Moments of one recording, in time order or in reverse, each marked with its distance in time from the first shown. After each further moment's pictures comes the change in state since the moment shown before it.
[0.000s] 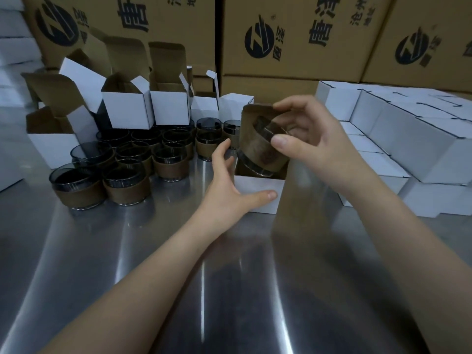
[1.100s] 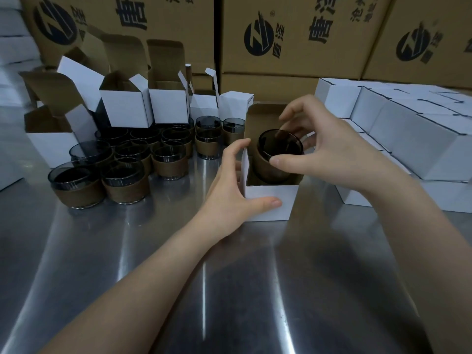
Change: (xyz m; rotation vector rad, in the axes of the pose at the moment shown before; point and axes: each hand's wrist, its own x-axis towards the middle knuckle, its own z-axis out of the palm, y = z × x) left_hand -0.004 0.002 0.001 0.149 -0.051 0.122; right_hand -0.005 -0.016 -0.013 -0.462 -0.088 0.137
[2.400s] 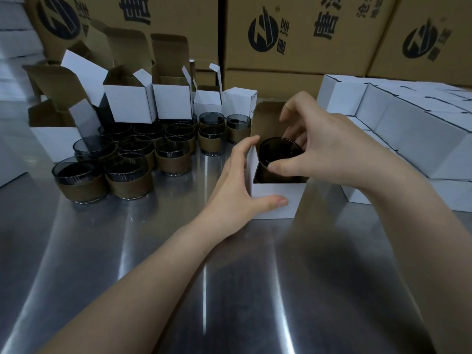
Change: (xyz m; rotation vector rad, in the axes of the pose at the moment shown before) left_hand -0.002 0.004 0.002 0.090 -0.016 0.015; right_hand 0.002 -0.019 0.006 -0.244 -0.040 0.066
